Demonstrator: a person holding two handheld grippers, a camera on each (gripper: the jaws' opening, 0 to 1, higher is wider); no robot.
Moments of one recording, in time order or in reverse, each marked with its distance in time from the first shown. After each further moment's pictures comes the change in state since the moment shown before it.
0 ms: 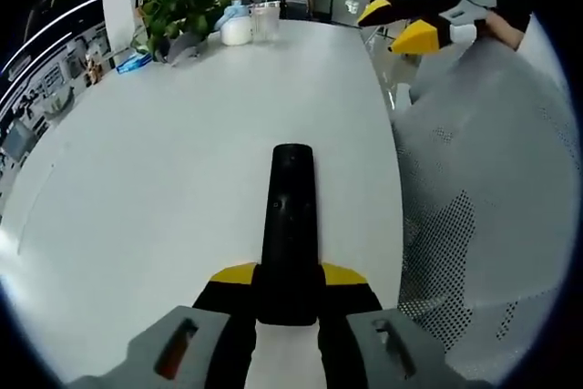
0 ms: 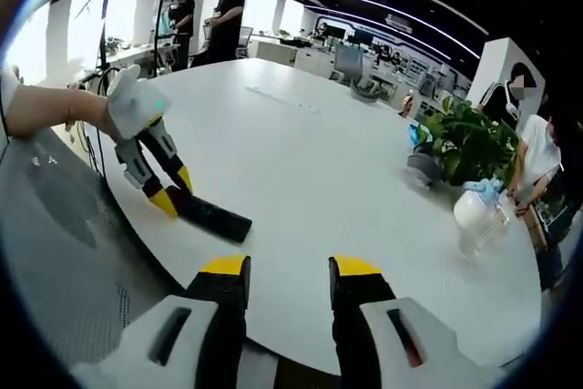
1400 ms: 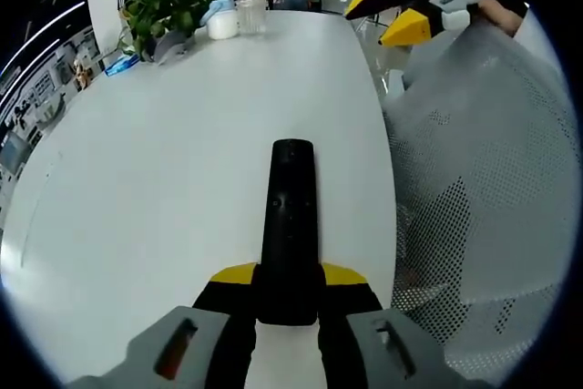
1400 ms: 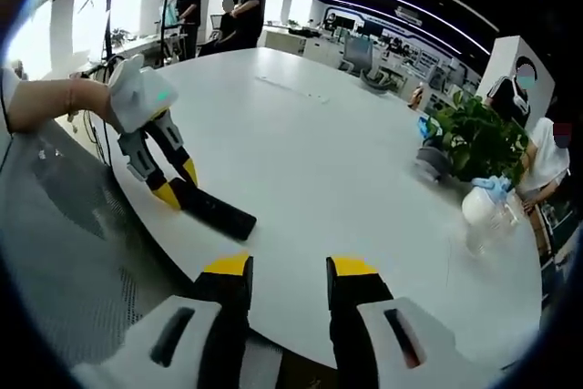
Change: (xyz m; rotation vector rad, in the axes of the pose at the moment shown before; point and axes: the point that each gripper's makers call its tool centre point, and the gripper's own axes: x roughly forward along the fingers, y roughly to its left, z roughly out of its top) left arm 0.001 -0.008 -0.001 0.045 0.048 -0.014; right arm 0.003 0.010 -0.005 0.007 0.065 0.090
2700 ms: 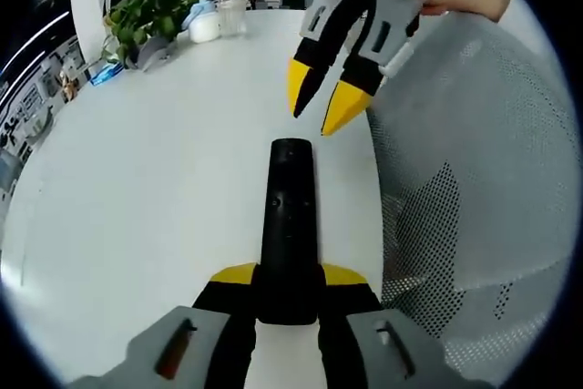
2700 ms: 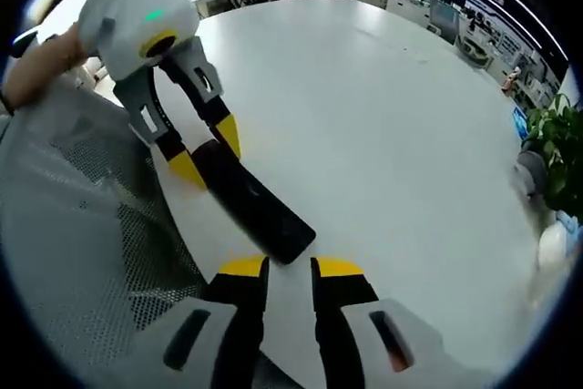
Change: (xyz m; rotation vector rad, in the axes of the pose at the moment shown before) left arm -0.003 -0.012 -0.003 0.086 0.004 -0.059; right arm 0.088 0.057 -0.023 -0.166 0.240 0.320
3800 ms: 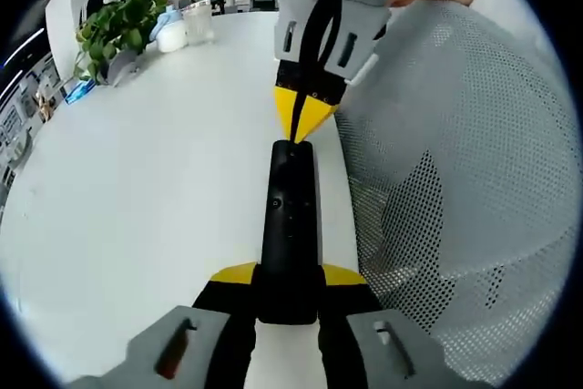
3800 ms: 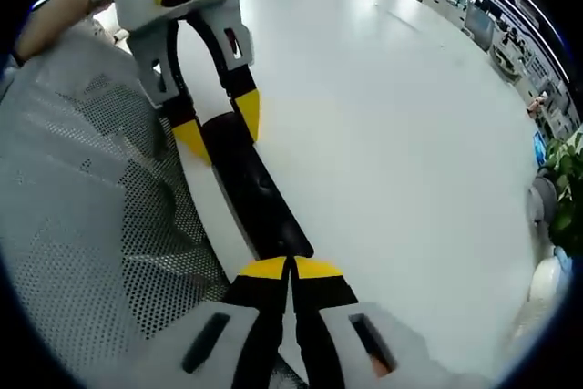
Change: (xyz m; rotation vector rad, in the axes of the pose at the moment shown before) left arm 0.002 -0.020 0.003 0.069 -0.008 -0.086; right arm 0.007 0.016 -0.017 -0.153 0.128 0.037
